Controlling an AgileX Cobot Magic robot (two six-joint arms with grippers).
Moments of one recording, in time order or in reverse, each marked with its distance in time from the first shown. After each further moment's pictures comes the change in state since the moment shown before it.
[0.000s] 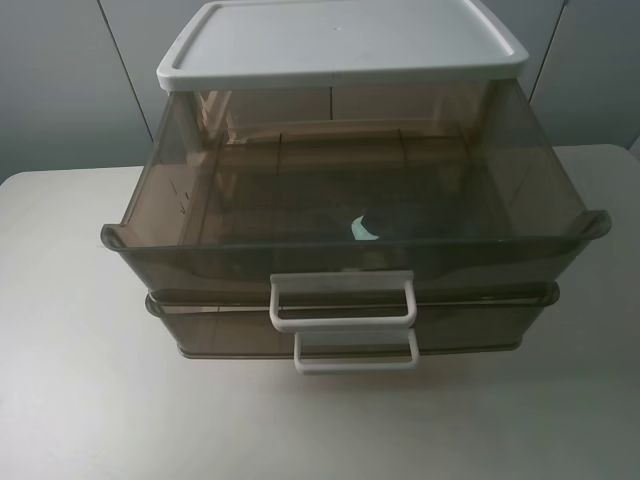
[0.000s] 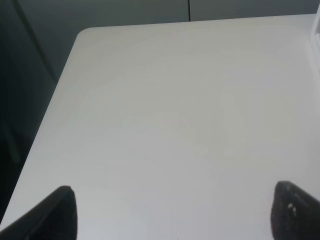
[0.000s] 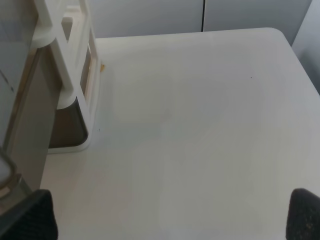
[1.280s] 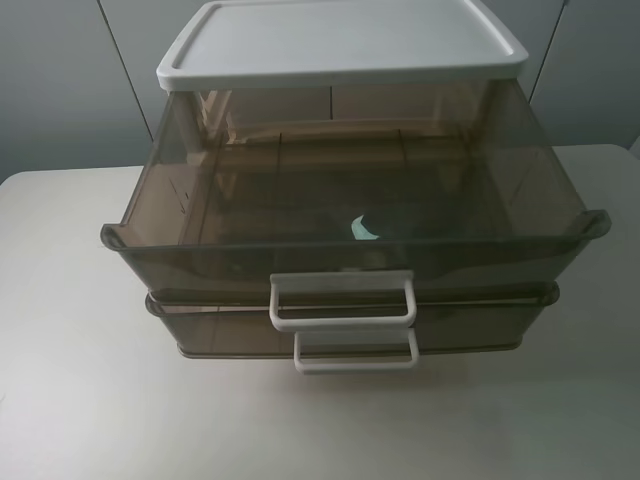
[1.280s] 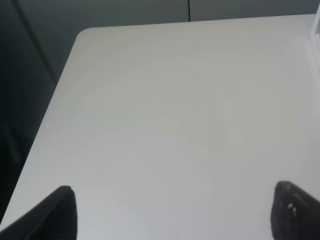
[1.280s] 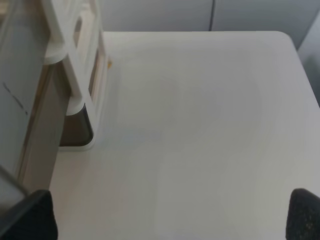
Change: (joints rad) left arm 0.000 0.000 0.000 0.000 0.000 0.000; right arm 0.148 0.377 -0.266 -0.089 0.013 0.000
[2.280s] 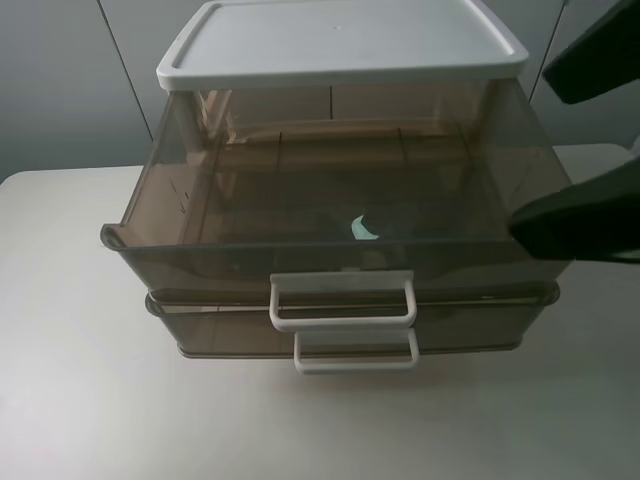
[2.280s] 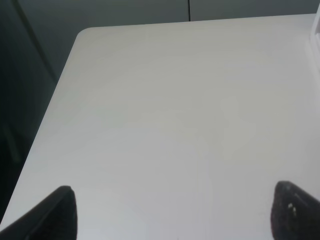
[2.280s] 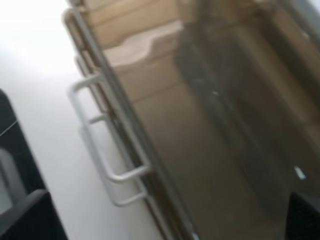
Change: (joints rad) left arm 0.000 0.000 0.000 0.000 0.000 0.000; right arm 0.900 0.529 -0.289 0.083 -0.008 -0.234
